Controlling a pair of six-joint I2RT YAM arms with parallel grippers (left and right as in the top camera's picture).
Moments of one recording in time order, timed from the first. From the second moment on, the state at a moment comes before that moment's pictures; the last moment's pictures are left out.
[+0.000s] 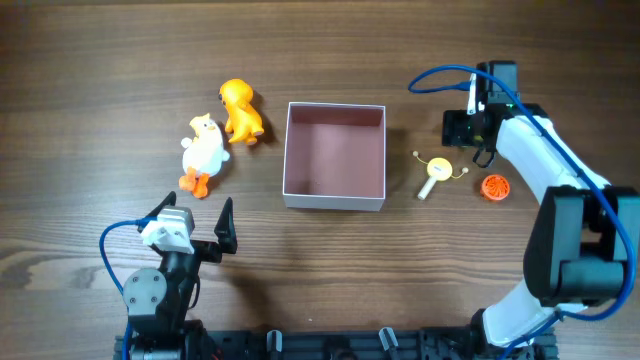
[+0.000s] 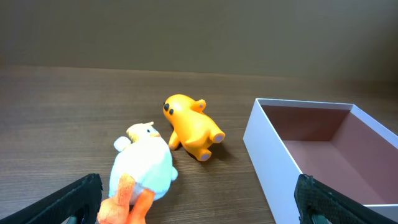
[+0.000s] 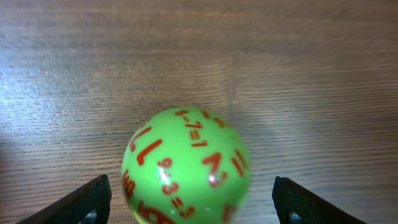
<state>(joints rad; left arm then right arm) 0.03 0.01 0.07 -0.21 0.19 -0.09 -0.01 1.83 1.16 -0.50 0.14 0.00</state>
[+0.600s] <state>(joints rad) 0.03 0.01 0.07 -0.21 0.19 -0.09 0.16 1.47 1.24 -0.67 0.11 0.00</state>
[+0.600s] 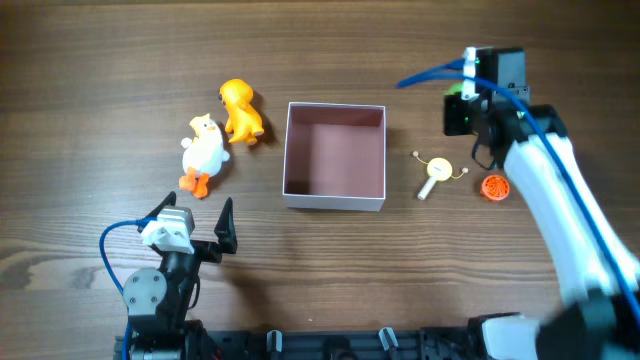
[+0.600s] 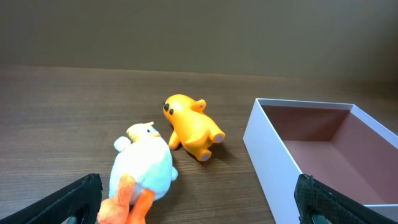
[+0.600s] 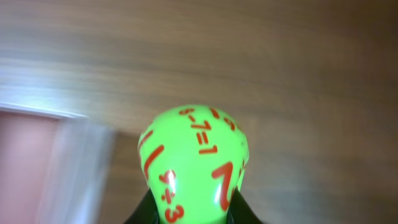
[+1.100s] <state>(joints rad) 0.03 0.01 0.07 -0.21 0.19 -0.09 0.65 1.47 1.25 -0.75 0.10 0.25</state>
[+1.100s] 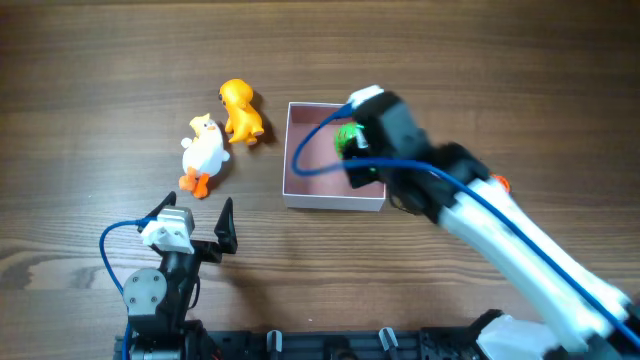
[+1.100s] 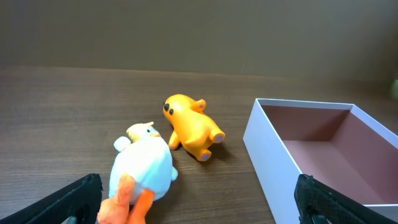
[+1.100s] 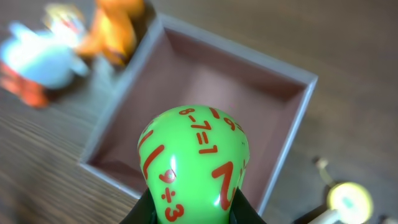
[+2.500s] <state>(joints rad) 0.03 0.01 0.07 -0.21 0.19 -0.09 0.61 1.82 1.25 -0.56 0.31 0.32</state>
